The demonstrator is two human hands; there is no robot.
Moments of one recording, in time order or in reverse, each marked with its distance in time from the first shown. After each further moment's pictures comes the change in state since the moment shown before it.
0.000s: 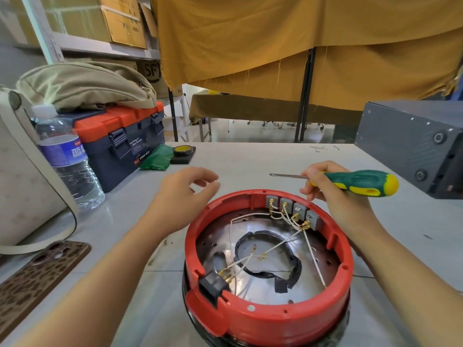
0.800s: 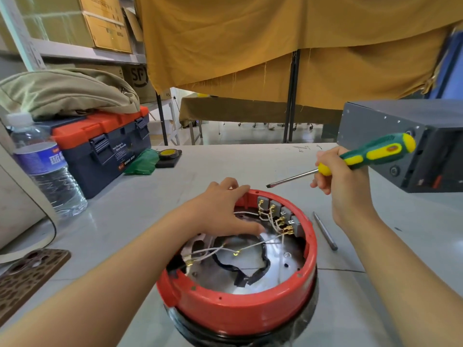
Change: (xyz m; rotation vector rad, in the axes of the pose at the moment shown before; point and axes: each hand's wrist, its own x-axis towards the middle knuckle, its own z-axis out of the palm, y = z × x) left_hand 0.014 0.056 0.048 0.397 -0.622 0.120; right_hand 0.015 -0.012 -0.029 0.226 0.291 0.049
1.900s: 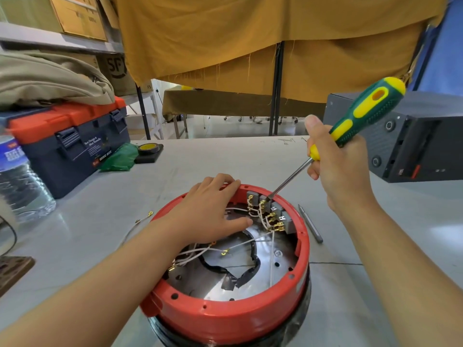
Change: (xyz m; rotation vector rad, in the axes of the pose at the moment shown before) left_hand 0.008 0.004 0.021 0.070 0.158 0.119; right_hand 0.001 -0.018 0.000 -0.089 0.006 -0.146
